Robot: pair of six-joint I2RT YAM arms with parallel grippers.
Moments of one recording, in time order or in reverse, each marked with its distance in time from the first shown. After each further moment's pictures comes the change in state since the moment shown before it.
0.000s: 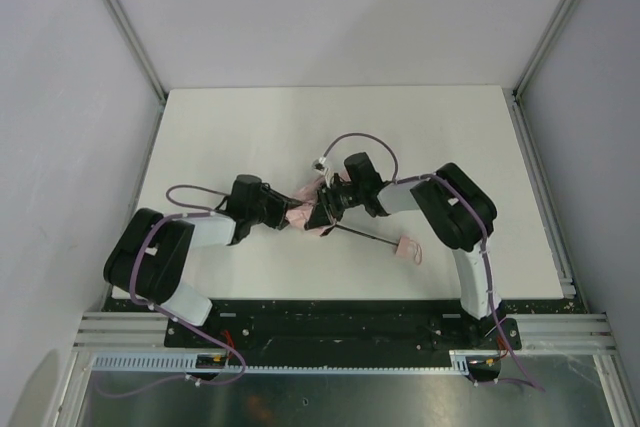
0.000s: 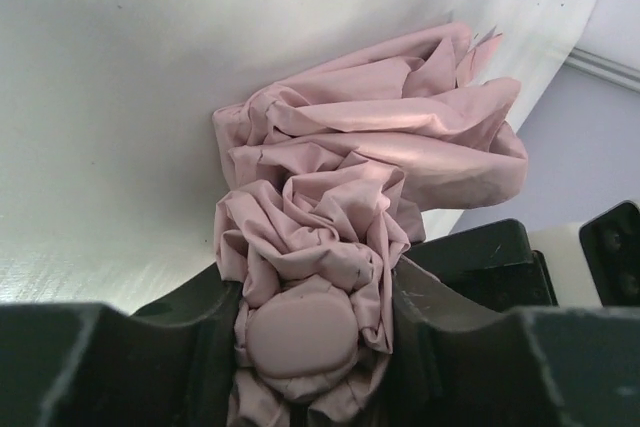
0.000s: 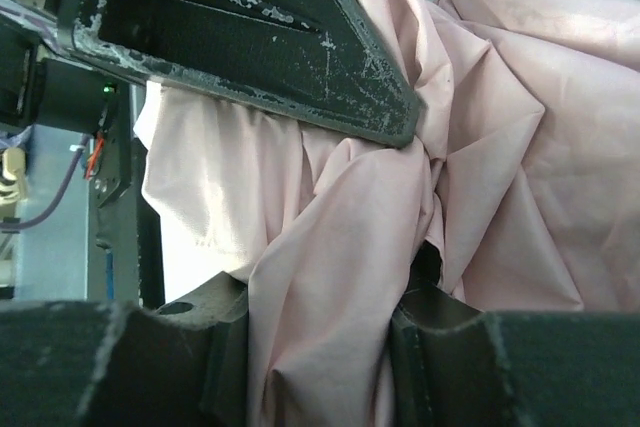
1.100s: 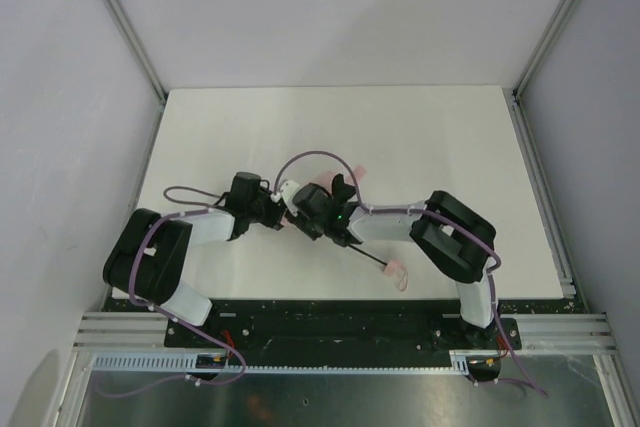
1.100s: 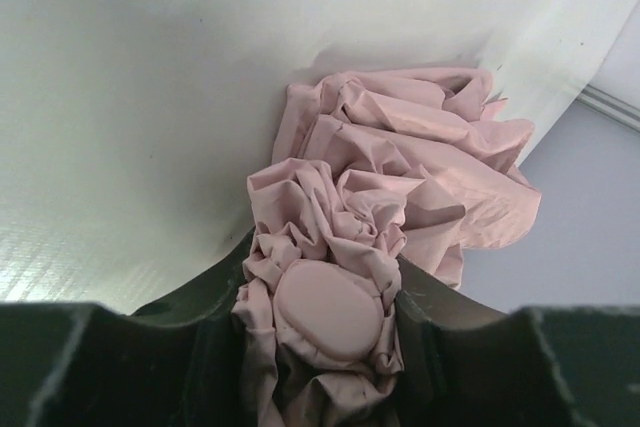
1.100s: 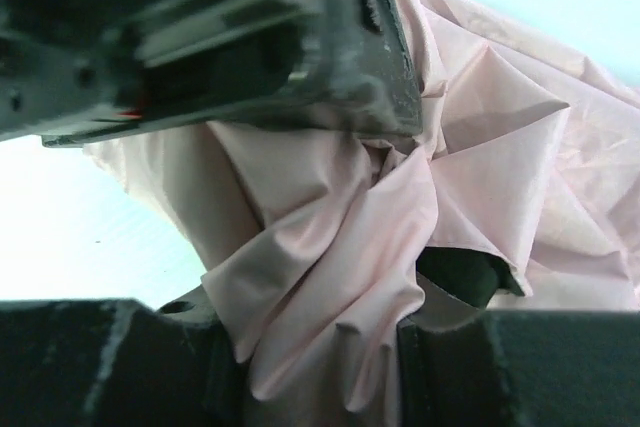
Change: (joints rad) left arm 0.012 -0.008 0.029 -0.117 -0.003 -0.055; right arm 0.390 -0.147 0.076 -0.392 1.177 -0.363
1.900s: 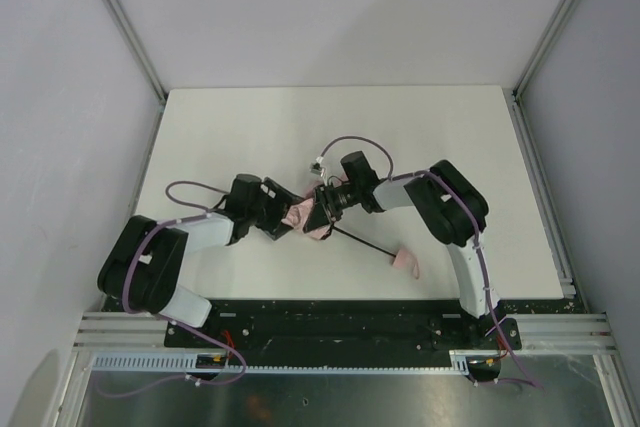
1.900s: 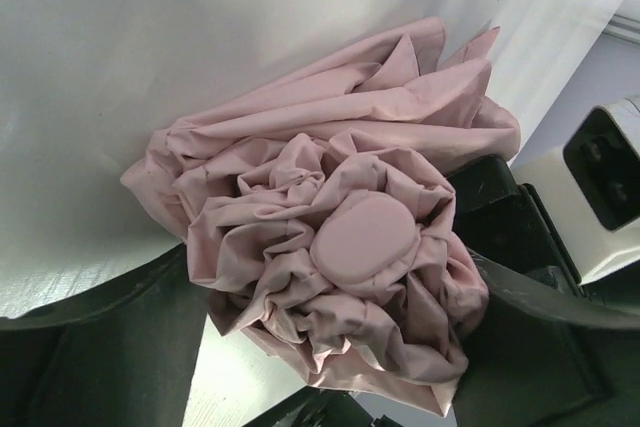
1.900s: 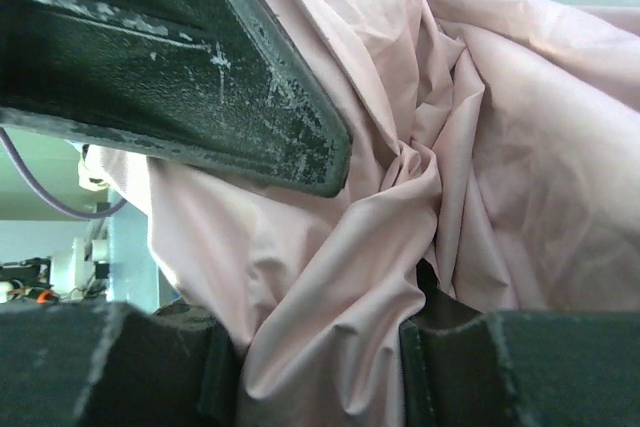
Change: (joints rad) left arm -0.018 -0.053 -0.019 0.002 0.024 0.129; right arm -0.388 0.201 0.002 0.290 -1.265 0.446
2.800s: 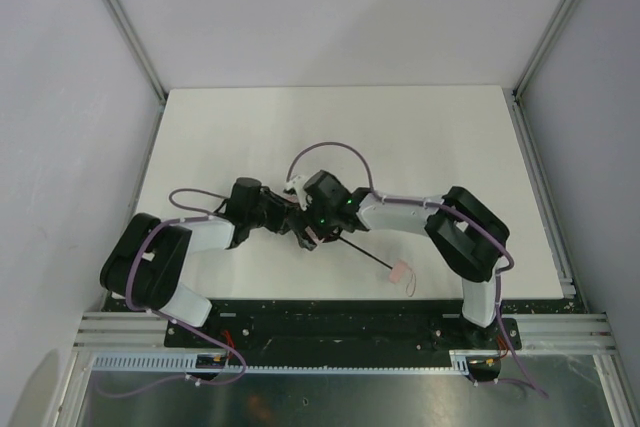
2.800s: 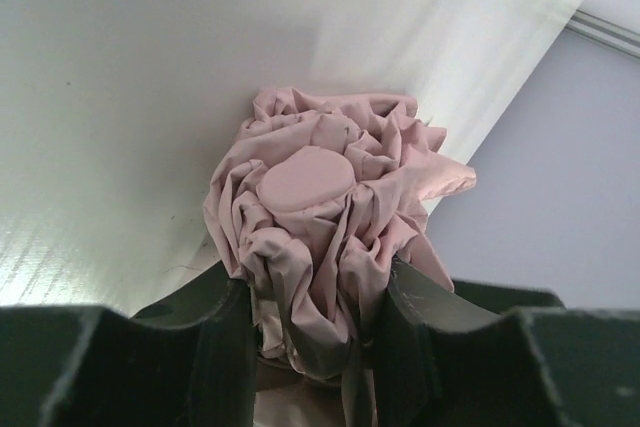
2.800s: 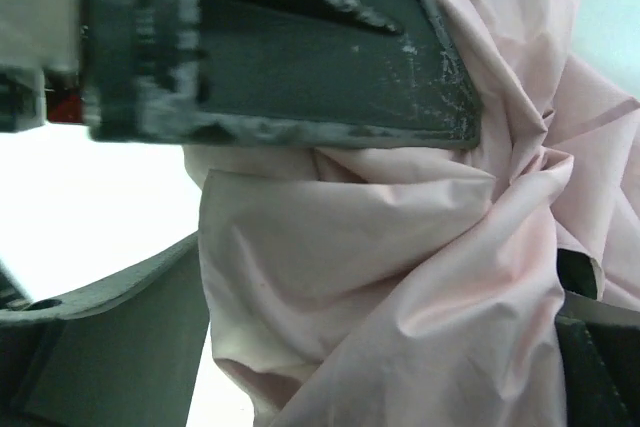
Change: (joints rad) left arm -0.008 0.021 -0.055 0.127 0.056 -0.105; right arm 0.263 -0.270 0.021 -0.470 0.820 -0.239
